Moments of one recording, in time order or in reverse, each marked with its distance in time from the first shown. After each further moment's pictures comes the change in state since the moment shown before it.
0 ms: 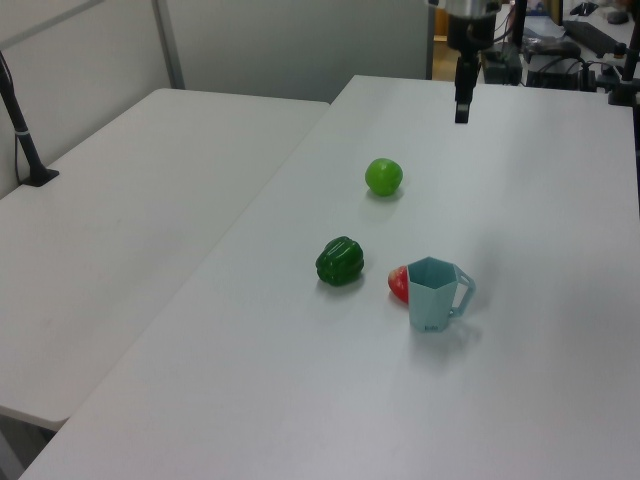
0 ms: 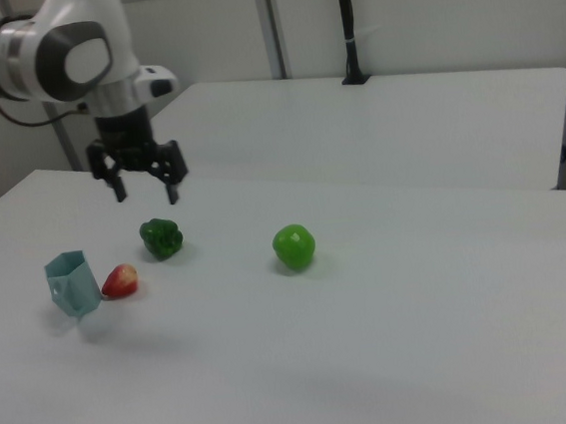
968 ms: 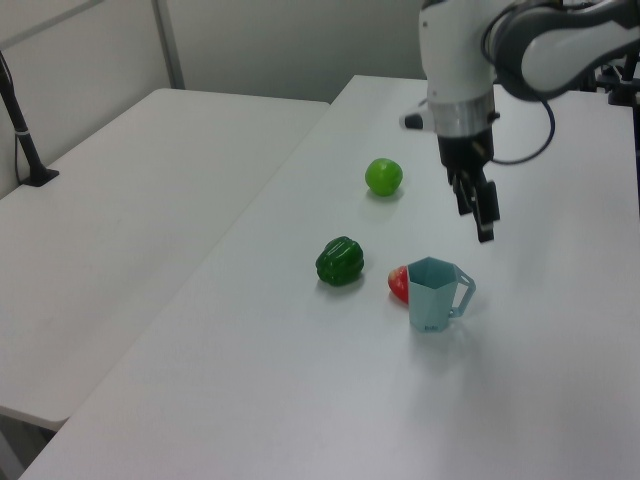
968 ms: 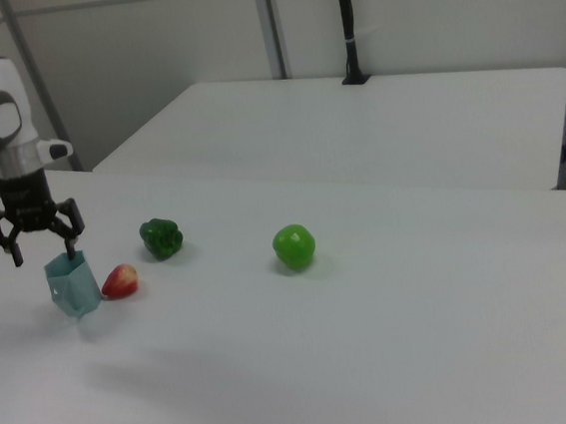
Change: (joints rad) arm 0.361 0.077 0.009 -0.110 0.000 0.007 -0.005
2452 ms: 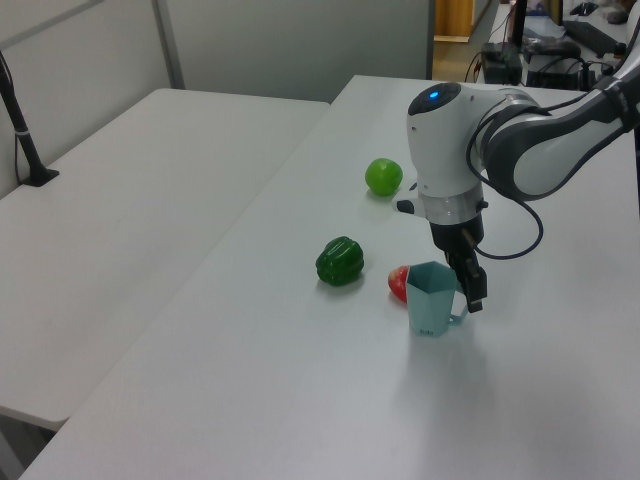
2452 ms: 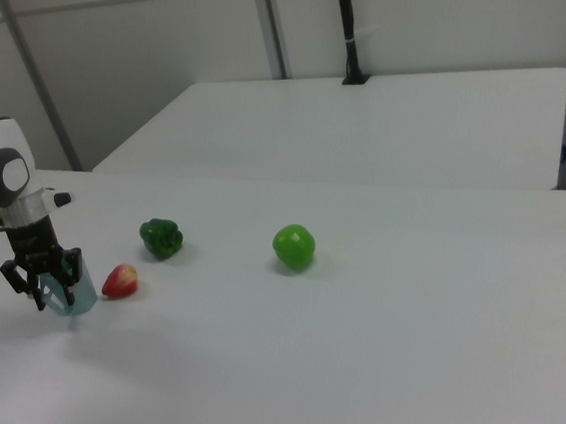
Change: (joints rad) arm 0.080 0.132 -0.005 -0.075 -0.046 0.187 0.079
